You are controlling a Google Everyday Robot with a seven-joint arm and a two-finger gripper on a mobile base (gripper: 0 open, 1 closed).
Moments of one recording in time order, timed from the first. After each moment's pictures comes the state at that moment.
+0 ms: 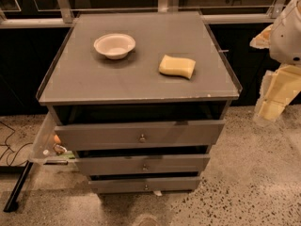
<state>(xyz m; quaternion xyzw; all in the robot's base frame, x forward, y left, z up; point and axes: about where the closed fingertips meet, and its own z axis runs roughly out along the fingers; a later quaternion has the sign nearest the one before) 0.438 -0.217 0.976 -0.60 0.78 -0.03 0.16</state>
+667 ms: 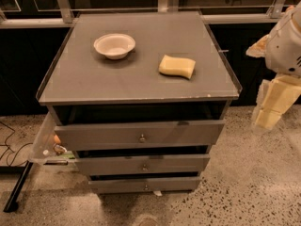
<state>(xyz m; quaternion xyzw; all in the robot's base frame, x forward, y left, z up) 0.432 -0.213 0.961 -0.61 0.78 -0.02 0.15</state>
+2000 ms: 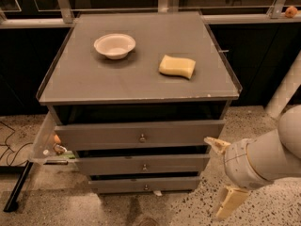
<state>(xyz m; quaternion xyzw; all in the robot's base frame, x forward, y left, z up) 0.362 -0.160 0.744 -0.66 0.71 0.09 0.23</state>
